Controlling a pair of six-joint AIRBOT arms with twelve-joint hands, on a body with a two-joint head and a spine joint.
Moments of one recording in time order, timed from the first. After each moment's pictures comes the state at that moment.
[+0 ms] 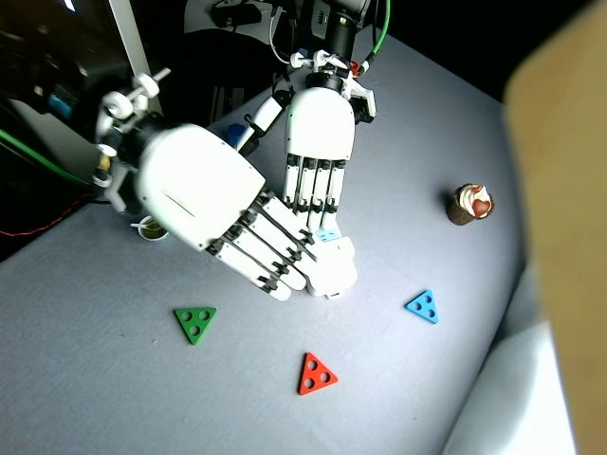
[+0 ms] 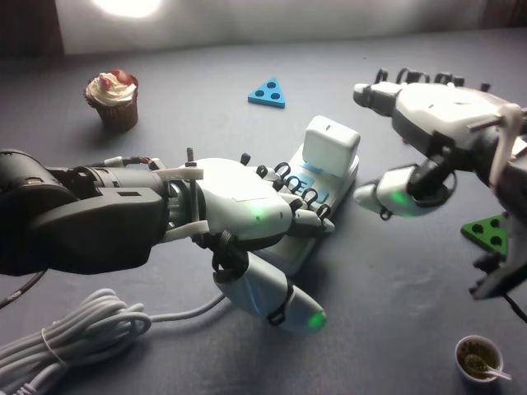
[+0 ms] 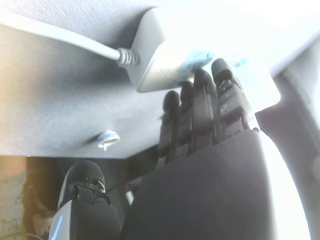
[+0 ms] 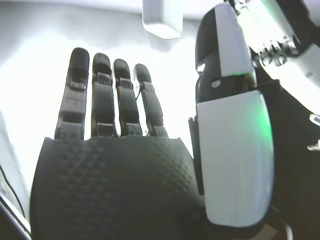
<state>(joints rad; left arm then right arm) 0.54 -1.15 1.02 -0.17 0.07 1.23 -0.18 -1.12 0.78 1.42 0.89 -1.90</state>
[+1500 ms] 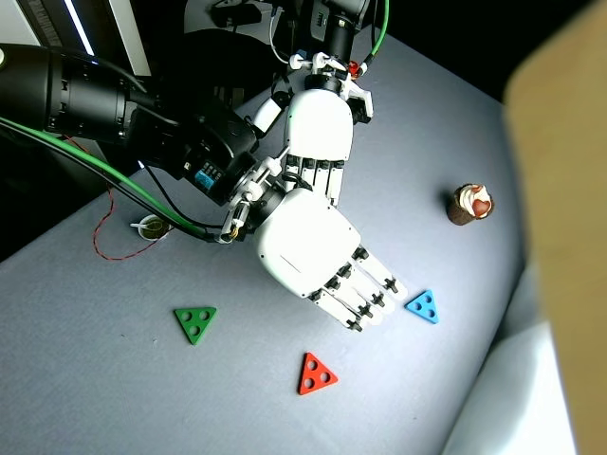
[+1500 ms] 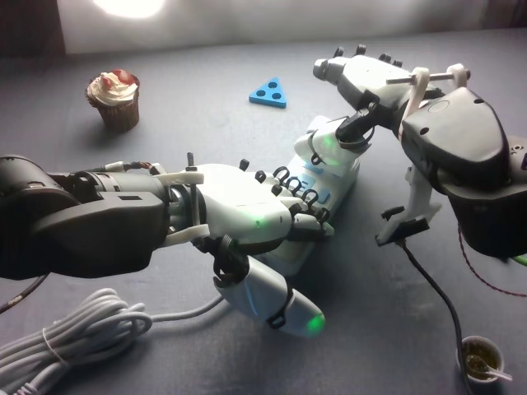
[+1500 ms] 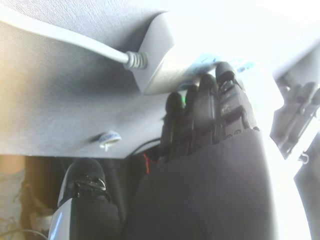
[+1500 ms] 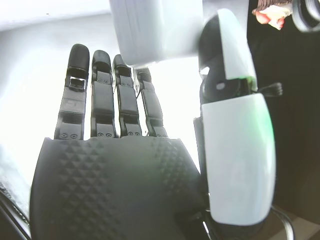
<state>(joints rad) 0.55 -1.15 1.02 -0.19 0.06 1.23 -0.17 -1.41 1.20 1.43 0.80 -1.70</state>
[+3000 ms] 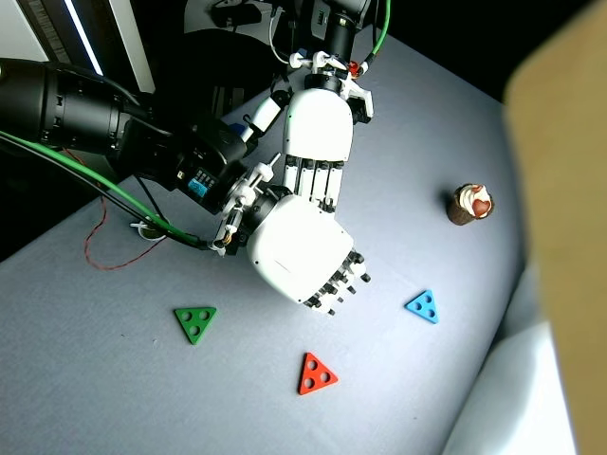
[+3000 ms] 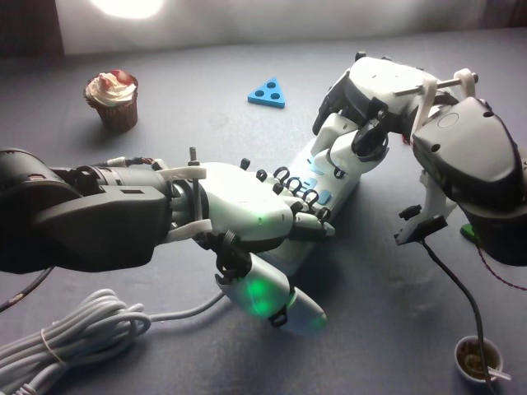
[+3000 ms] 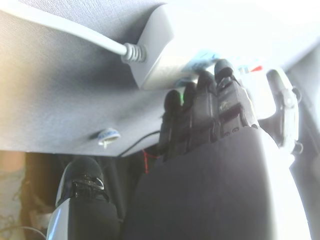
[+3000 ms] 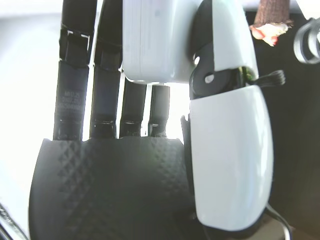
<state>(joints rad) 0.53 -1.15 1.02 -0.21 0.08 1.23 -0.20 -1.39 1.19 1.32 0.79 -1.68</state>
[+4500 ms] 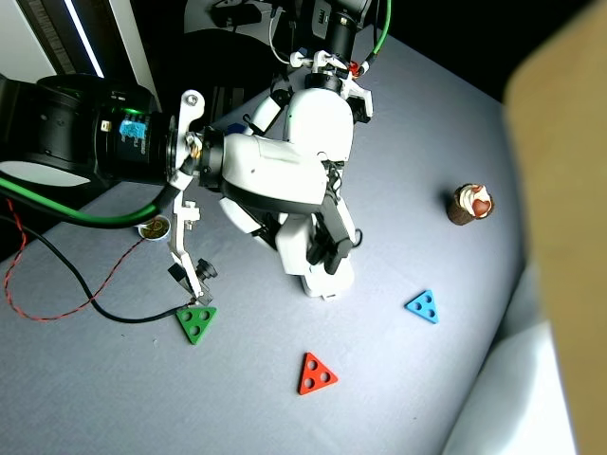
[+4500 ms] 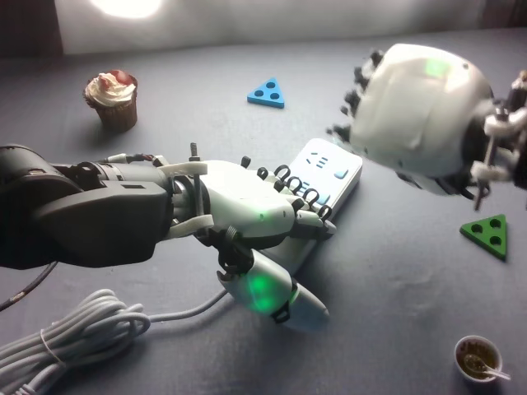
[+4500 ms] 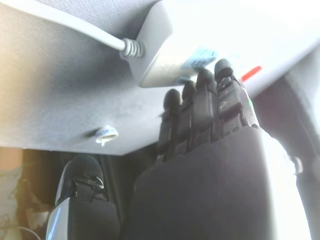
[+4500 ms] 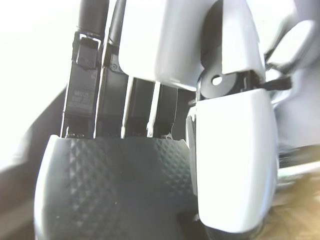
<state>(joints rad) 0.52 -1.15 1.02 -0.22 0.10 1.23 -0.24 -1.07 1.00 0.09 0.37 -1.86</state>
